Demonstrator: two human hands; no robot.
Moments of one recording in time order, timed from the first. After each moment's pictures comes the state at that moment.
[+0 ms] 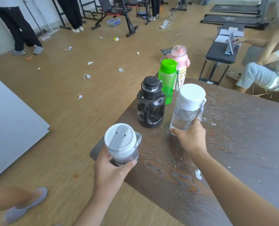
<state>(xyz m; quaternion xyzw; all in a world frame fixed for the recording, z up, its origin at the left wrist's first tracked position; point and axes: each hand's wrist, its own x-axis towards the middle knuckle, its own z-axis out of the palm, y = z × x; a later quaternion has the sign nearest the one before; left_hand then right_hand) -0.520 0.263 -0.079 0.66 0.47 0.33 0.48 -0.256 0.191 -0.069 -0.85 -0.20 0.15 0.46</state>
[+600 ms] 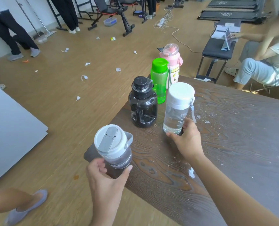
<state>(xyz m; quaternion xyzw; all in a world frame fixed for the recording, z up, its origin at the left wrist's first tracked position) -0.514 0.222 -0.096 0.63 0.58 0.35 0.38 -0.247 0.172 -0.084 -0.84 -0.24 0.17 0.46</state>
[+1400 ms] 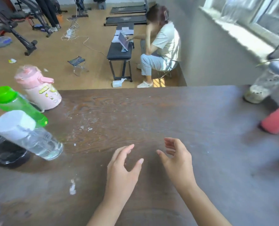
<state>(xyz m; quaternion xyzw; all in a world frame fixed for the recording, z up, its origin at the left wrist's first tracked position) -0.241 -0.003 -0.086 0.85 0.21 0.20 0.45 -0.153 -0.160 -0.070 -0.86 -0.04 0.04 0.51</state>
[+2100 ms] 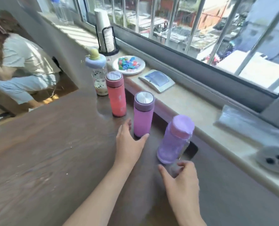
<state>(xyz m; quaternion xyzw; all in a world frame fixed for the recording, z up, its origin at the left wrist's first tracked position) -0.067 -0.411 -0.062 0.86 -0.04 0.00 0.51 -0.218 -0.512 -0.082 -0.80 0.41 -0.13 0.42</state>
